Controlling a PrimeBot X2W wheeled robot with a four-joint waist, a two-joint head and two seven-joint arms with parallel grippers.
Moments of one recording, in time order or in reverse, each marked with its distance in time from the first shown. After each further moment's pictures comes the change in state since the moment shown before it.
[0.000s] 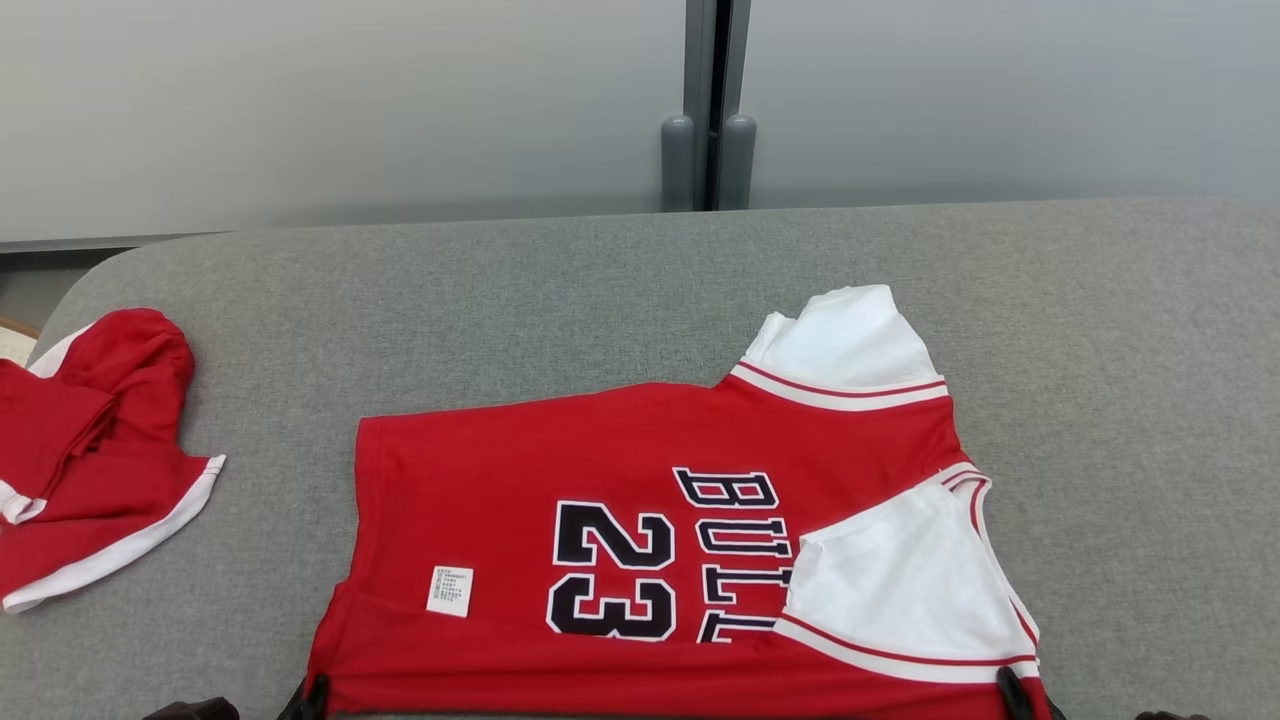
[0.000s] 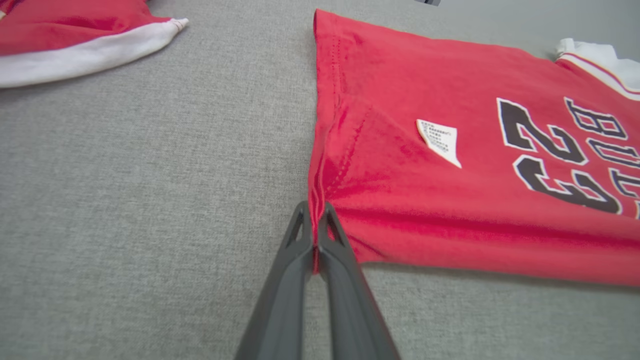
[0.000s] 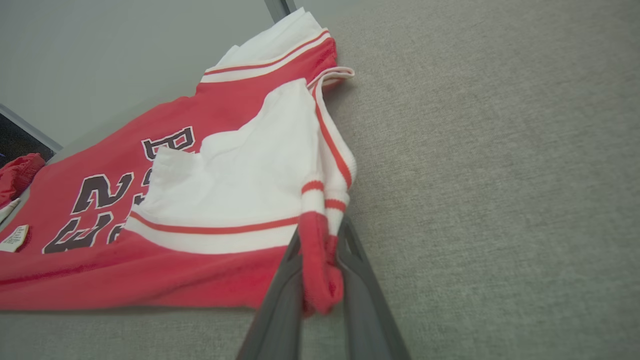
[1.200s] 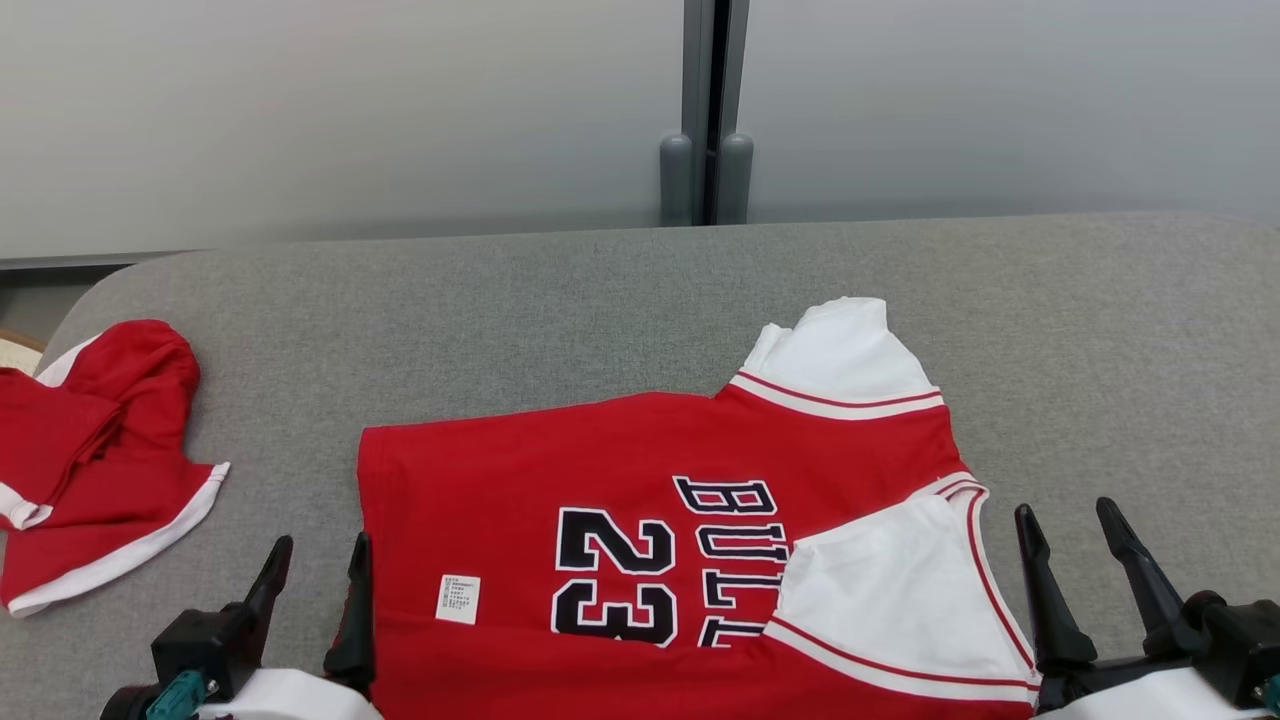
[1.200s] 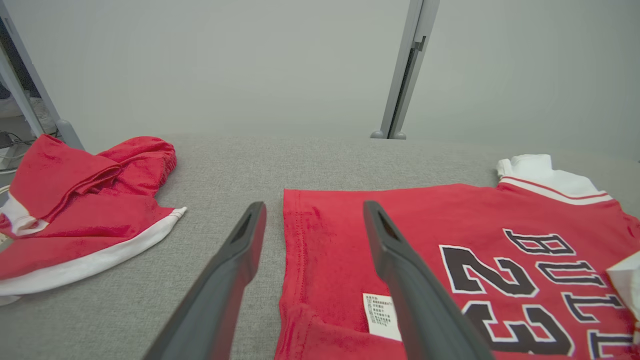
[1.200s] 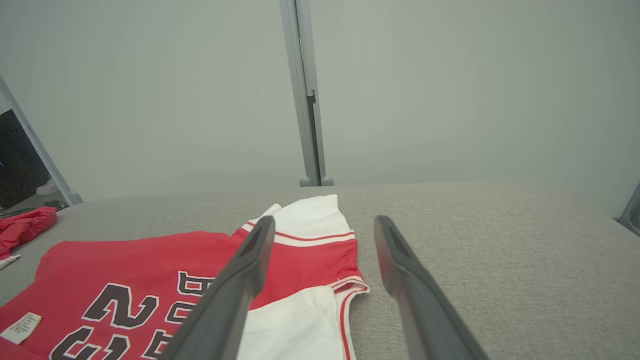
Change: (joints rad) left arm -0.067 -0.007 -0.035 -0.170 0.101 0.106 -0.115; right arm -0.035 0.019 -0.084 -0.342 -0.253 -0.001 0.043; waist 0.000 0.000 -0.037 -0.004
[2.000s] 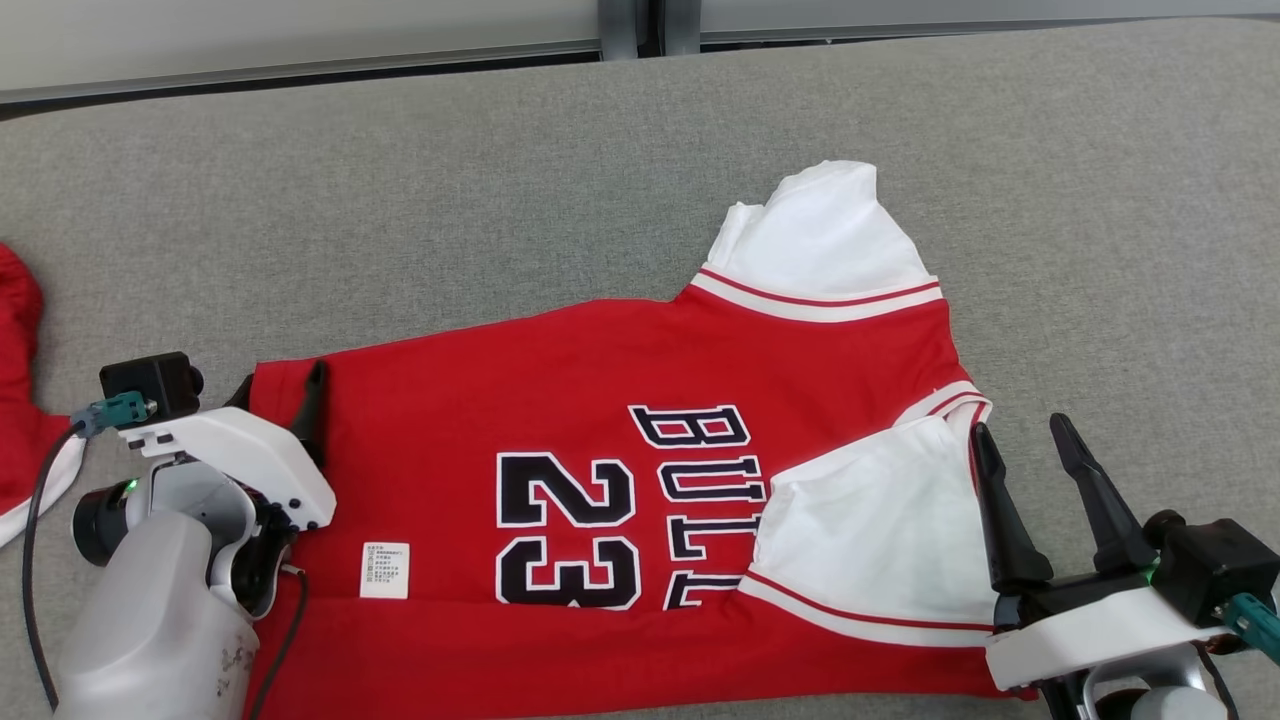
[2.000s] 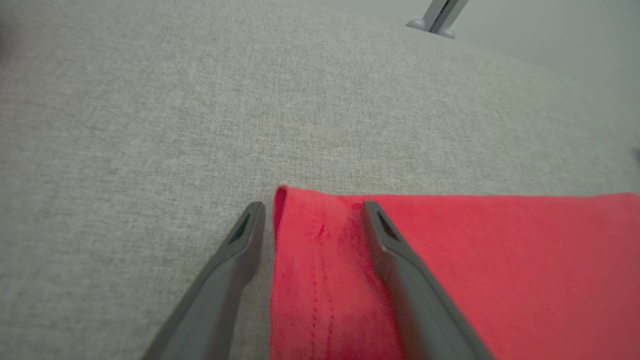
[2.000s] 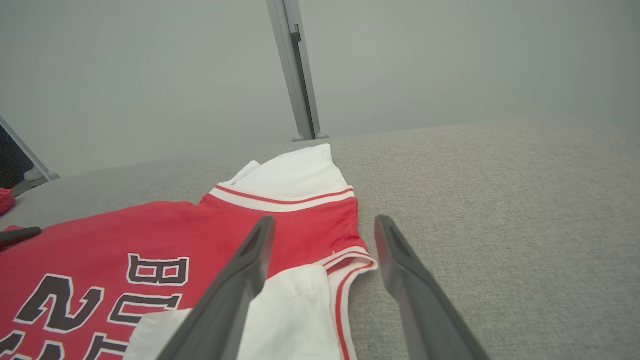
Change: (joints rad) left arm -0.634 -0.018 0.017 0.701 -0.170 -0.191 0.190; right arm -0.164 0.007 0.066 0.072 0.037 0.000 -0.034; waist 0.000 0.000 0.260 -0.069
